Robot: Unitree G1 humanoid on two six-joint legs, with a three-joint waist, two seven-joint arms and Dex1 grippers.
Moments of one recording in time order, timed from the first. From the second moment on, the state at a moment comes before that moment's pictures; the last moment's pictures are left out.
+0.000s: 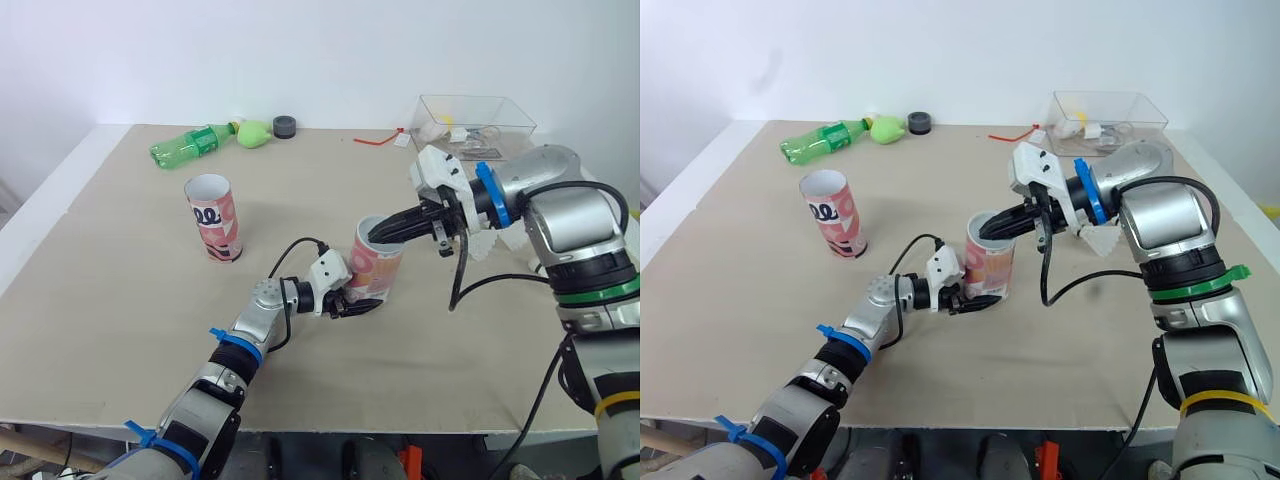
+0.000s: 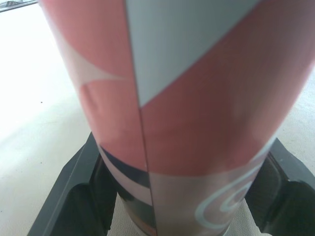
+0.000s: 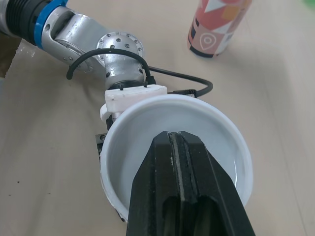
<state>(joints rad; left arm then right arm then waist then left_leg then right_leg) -0.68 0.00 -0.24 0.72 -0.05 -0.14 -0.94 -1.01 -0.78 0.27 0.18 0.22 0.50 1.52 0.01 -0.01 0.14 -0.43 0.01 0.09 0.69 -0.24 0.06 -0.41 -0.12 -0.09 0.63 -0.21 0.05</state>
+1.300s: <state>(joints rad) -0.67 0.00 -0.24 0.71 -0.05 -0.18 -0.93 -0.89 -0.82 -0.10 0.23 0.50 0.68 1.47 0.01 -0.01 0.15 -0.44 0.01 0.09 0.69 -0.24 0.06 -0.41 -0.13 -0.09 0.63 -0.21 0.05</state>
